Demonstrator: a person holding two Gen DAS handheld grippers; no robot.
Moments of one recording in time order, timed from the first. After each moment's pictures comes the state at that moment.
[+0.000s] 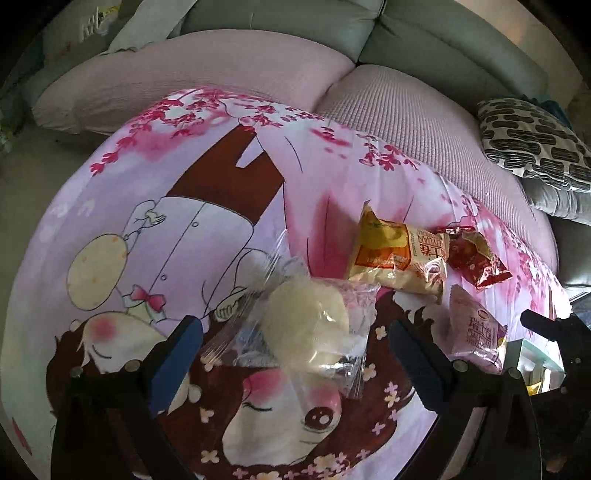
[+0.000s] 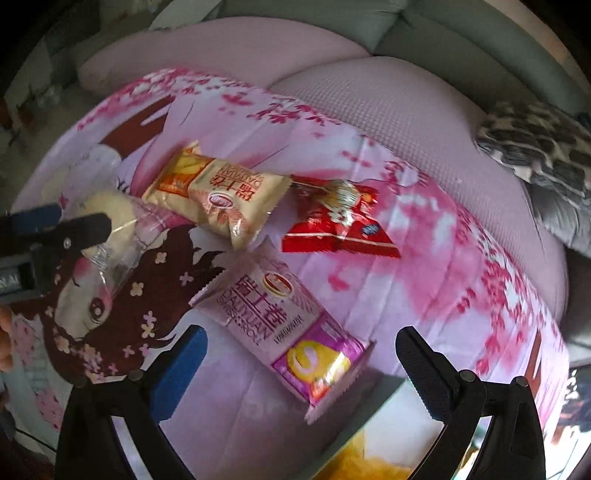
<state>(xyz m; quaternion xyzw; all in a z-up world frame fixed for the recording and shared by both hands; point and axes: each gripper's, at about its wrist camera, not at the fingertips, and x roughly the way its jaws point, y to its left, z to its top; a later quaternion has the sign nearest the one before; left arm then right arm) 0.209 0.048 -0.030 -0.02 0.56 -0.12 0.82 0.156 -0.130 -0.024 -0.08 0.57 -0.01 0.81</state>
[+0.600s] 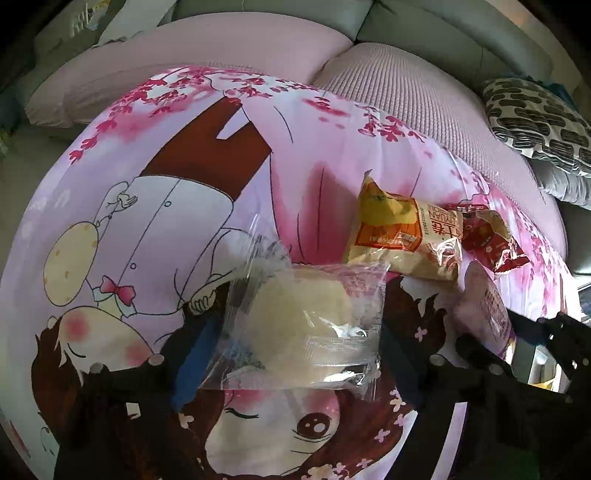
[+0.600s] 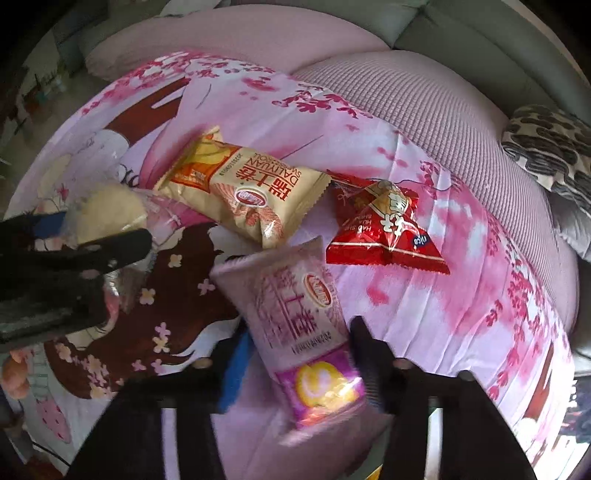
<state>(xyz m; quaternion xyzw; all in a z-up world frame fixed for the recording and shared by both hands) 0.210 0.025 -0.050 -0.01 0.58 -0.12 0.80 0.167 -0.113 -0.039 -0.07 0.59 0.00 0.80</state>
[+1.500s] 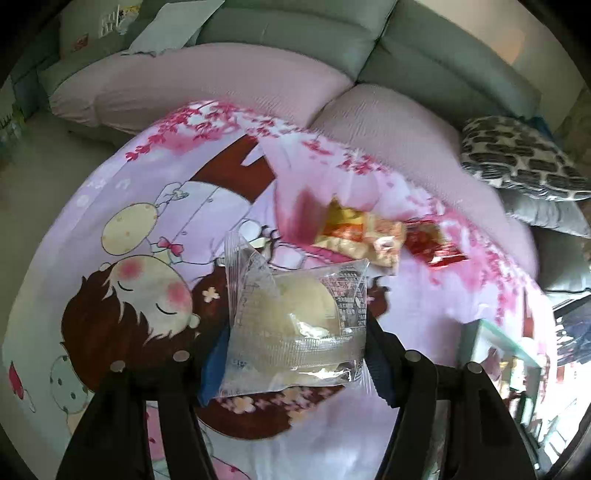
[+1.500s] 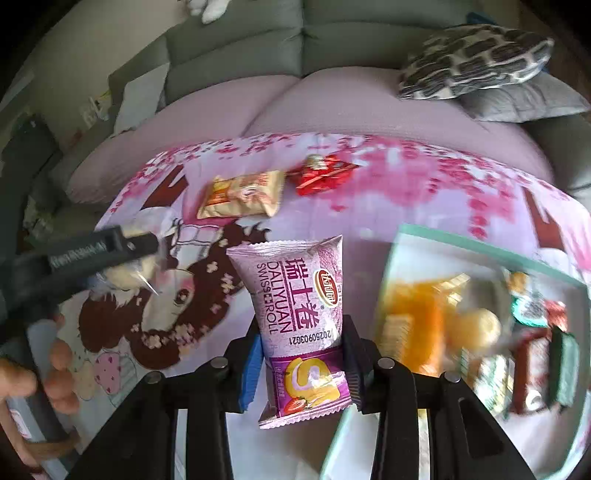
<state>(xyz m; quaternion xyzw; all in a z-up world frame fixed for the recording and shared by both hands) 0.140 0.050 0.021 -0.06 0.53 -0.12 0.84 0.026 -0.123 0.018 0.14 0.48 -0.08 0.86</state>
